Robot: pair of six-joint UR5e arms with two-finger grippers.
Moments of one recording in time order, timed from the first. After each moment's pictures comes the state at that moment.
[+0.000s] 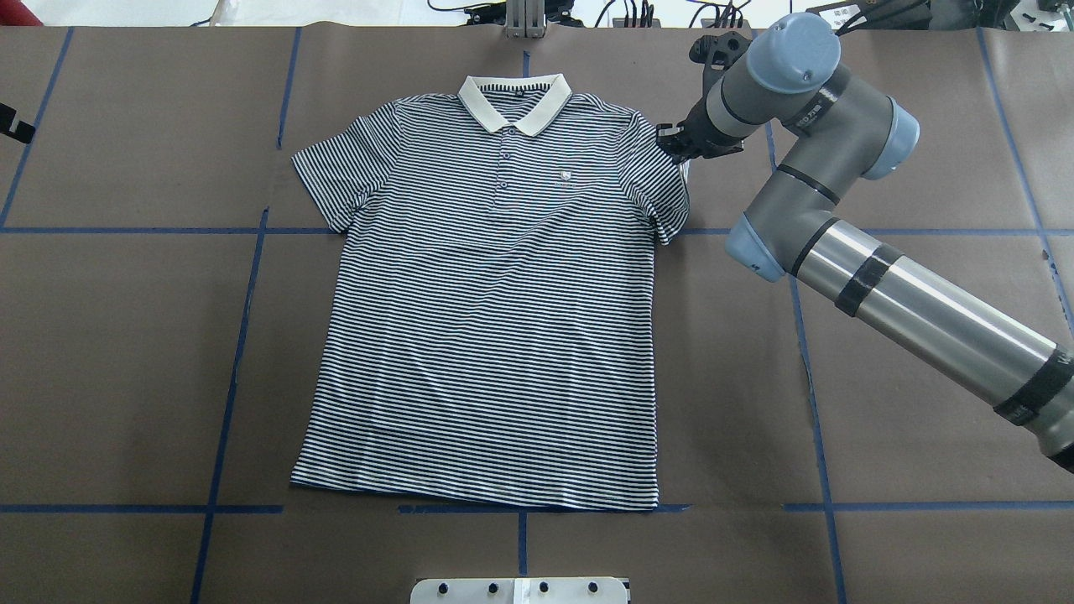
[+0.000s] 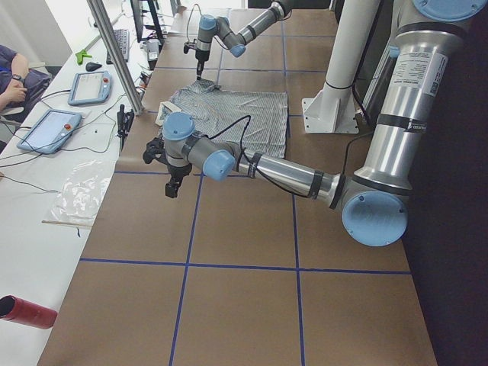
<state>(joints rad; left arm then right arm) -1.34 -1.78 -1.63 -1.87 -2.33 -0.27 0.86 -0.85 1.15 -0.98 1.98 1.06</state>
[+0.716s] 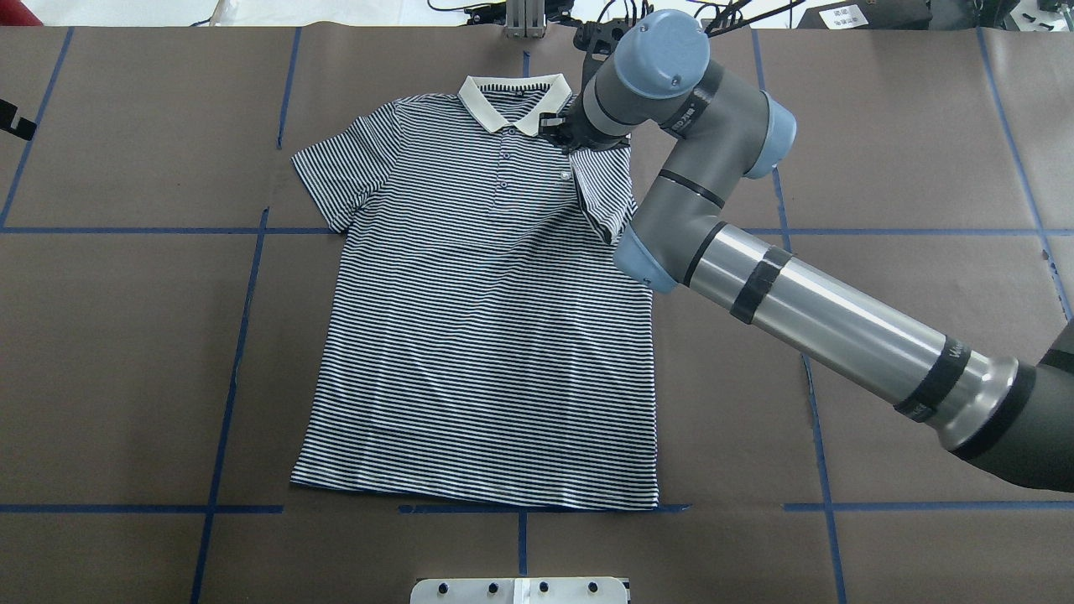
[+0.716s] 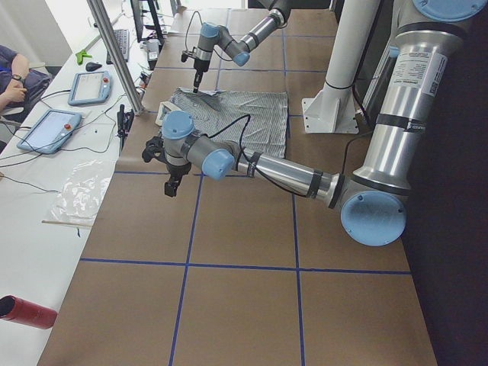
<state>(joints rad) -1.34 -1.79 -1.63 -1.87 -2.33 -0.28 0.75 -0.65 1.08 -0.98 1.85 1.18</state>
